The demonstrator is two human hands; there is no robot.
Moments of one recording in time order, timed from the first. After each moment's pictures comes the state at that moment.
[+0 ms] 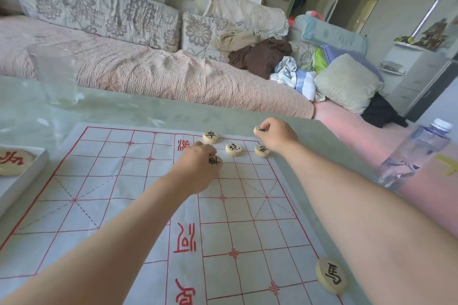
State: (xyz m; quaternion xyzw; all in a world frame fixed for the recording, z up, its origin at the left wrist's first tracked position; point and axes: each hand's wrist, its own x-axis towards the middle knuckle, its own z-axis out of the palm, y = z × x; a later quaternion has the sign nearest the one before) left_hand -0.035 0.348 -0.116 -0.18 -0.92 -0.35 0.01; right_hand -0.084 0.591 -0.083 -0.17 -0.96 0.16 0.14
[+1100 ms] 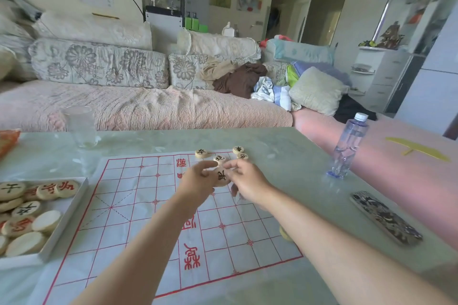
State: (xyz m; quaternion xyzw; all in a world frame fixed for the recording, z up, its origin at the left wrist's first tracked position) left_hand 0.090 0.337 -0.051 -0.09 -0.76 -0.63 -0.10; right_hand 0.118 0.486 -0.053 -0.08 -0.86 0.49 0.07
